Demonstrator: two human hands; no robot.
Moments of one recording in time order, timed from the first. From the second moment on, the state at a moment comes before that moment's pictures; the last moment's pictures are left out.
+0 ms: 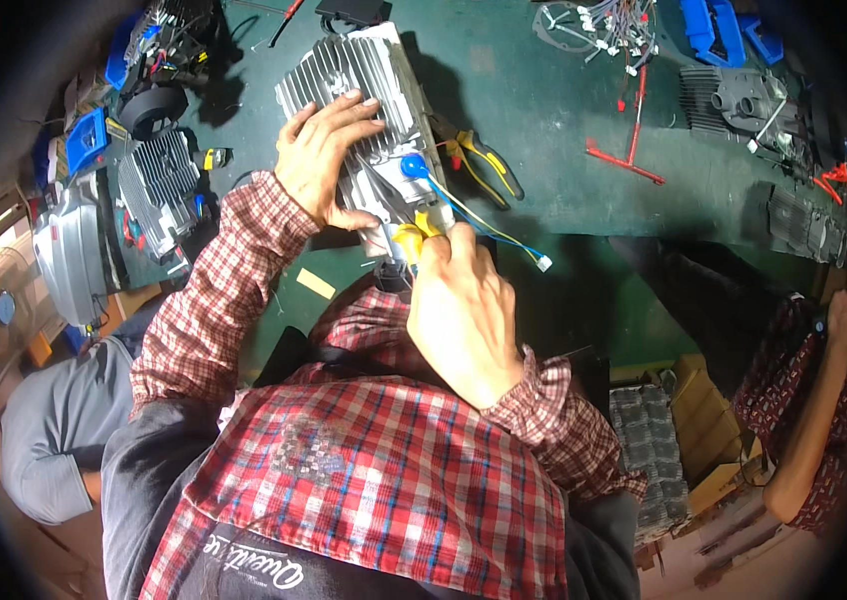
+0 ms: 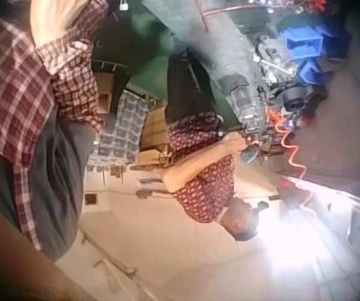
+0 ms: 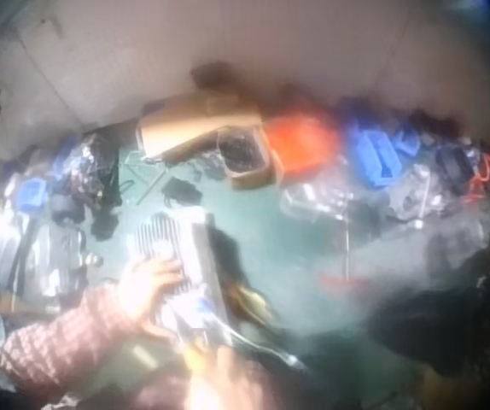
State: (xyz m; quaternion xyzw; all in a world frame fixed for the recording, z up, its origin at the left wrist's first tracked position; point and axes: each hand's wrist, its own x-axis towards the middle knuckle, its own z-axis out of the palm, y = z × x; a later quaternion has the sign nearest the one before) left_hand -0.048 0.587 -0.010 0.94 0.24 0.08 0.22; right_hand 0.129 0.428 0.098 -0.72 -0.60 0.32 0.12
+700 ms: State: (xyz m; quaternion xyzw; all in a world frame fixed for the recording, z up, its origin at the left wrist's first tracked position) left_hand -0.063 0.588 -0.006 0.95 0.23 0.08 0.20; right_hand 0.150 0.441 0.088 -0.68 -0.56 0.46 0.10
